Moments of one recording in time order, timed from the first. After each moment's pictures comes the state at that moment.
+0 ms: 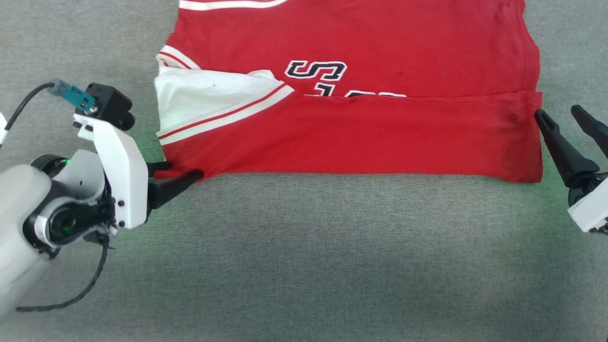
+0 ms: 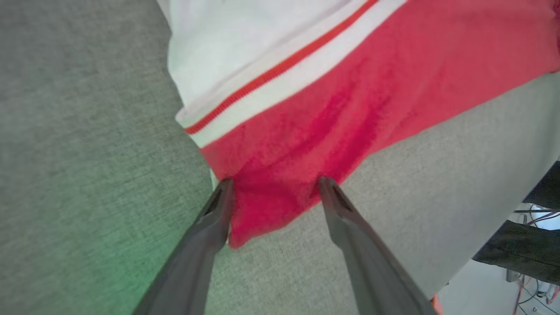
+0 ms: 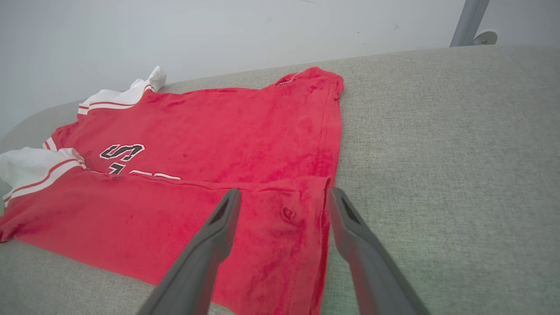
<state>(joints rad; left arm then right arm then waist) -0.86 0.89 -0.95 0.11 -1.36 0.05 0.58 -0.30 -0.41 -0.07 -0.11 0.69 0.13 0.43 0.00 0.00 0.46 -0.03</state>
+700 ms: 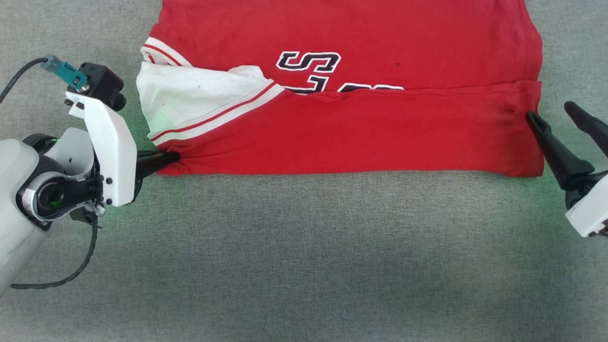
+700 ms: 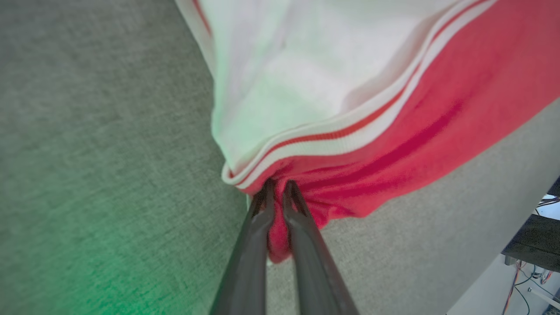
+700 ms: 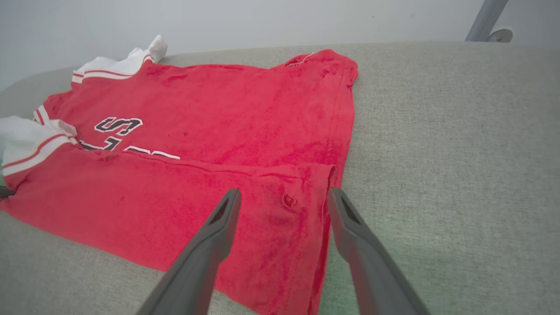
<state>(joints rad) -0.94 0.83 -0.97 0.30 -1.35 -0.04 0.65 -0.30 -0.43 -0.05 -0.20 0.66 0.13 0.50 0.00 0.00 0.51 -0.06</state>
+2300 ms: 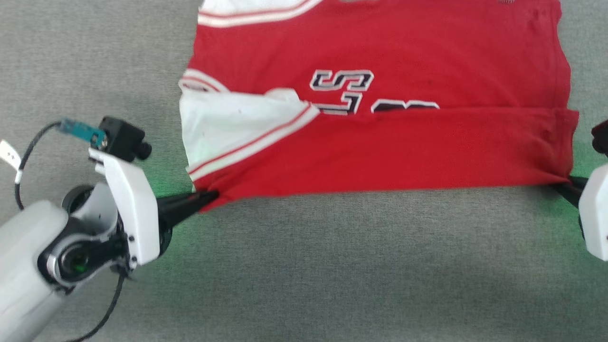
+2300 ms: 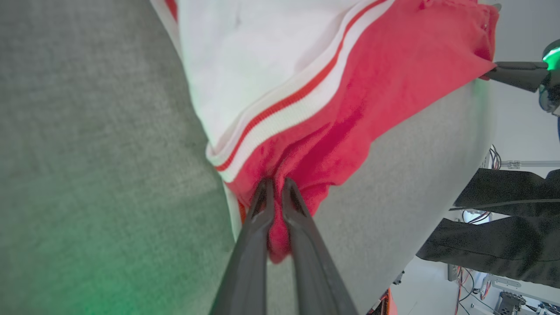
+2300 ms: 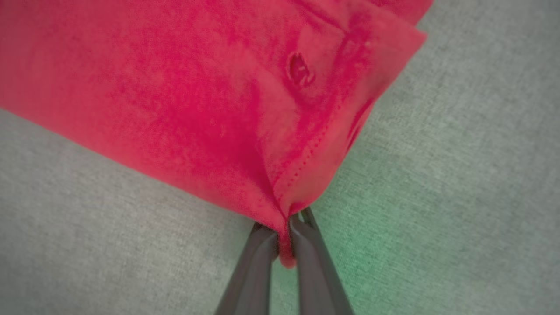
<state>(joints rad) -0.73 0.87 -0.92 0.07 -1.45 -0.09 0.46 -0.35 -0.73 0.18 -0.06 0.69 0.13 0.86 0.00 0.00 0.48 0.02</state>
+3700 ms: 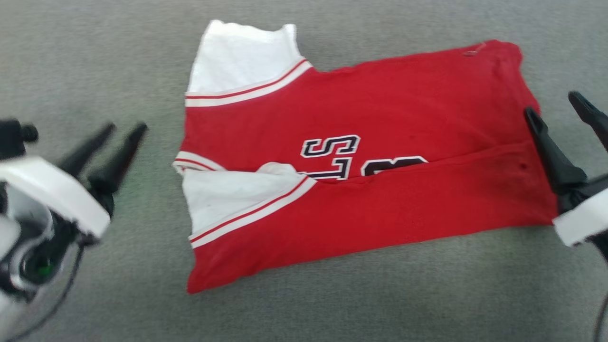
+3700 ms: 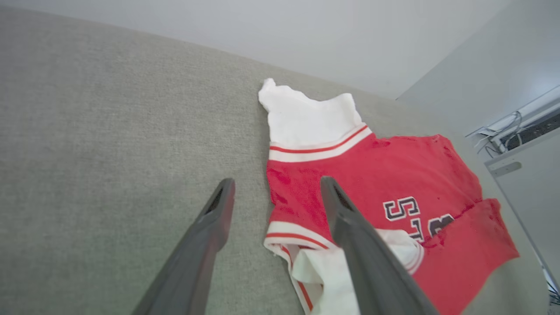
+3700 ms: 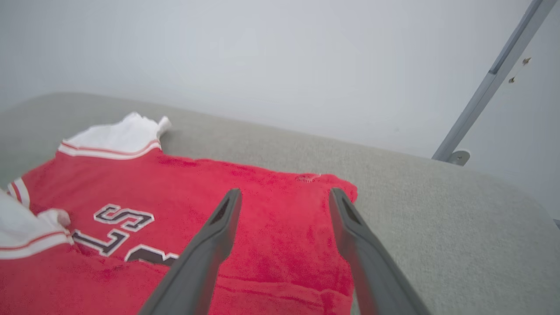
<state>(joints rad) -0.55 0.95 -0.73 0.00 -1.42 0.05 -0.06 -0.25 -0.48 0.00 -0.25 0.51 0.13 0.33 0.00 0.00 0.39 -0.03</state>
